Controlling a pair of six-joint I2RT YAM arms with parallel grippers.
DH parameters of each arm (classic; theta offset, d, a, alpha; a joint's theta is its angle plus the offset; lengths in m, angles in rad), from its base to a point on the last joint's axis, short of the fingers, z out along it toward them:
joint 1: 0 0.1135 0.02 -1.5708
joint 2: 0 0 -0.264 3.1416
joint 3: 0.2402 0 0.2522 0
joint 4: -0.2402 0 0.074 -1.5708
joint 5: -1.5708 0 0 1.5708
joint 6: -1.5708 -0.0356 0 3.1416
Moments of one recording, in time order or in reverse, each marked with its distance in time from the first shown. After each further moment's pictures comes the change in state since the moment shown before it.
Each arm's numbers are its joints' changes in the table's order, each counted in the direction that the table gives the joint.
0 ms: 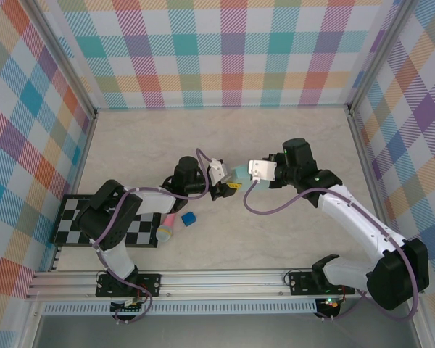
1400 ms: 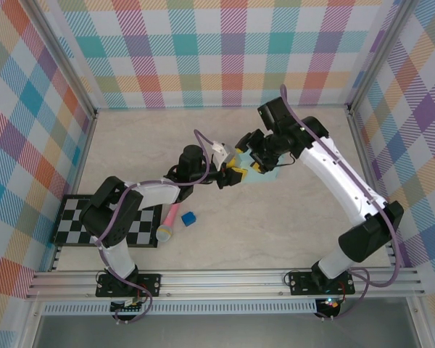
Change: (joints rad) left arm 0.000 0.035 0.158 -0.083 0.018 0.315; right arm 0.095 0.396 0.786 -0.737 0.119 -2.386
